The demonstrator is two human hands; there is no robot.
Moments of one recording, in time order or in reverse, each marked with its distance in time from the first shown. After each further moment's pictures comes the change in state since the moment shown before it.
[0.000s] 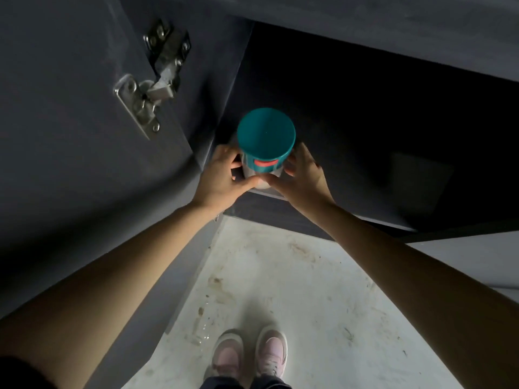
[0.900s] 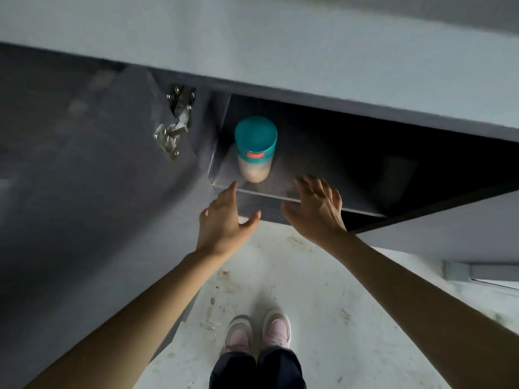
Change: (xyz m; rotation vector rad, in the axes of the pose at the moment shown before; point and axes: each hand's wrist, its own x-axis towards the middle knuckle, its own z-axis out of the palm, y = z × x) left_hand -0.088 0.068 -0.013 0.322 -0.057 -0.210; right_hand -0.074 -0.037 -0.052 -0.589 -0.120 0.152
